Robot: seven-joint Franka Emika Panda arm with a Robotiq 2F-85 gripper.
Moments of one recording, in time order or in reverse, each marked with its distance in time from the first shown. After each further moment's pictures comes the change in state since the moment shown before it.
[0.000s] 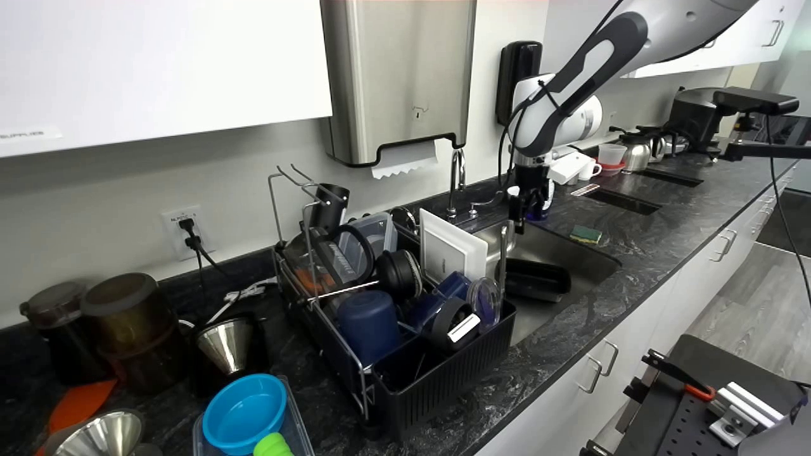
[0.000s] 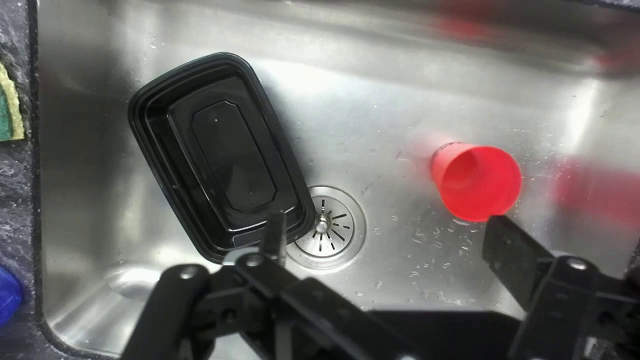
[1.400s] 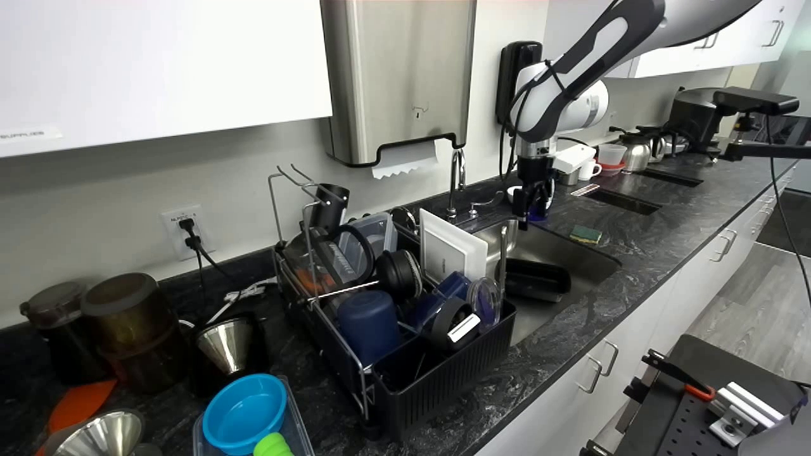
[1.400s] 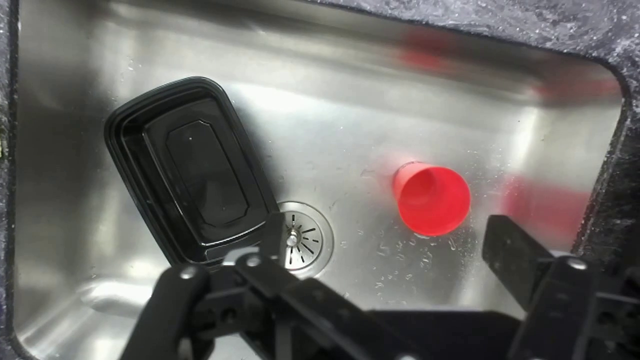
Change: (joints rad) arm 0.006 -0.073 0.012 -0.025 0.040 -0.097 -0.034
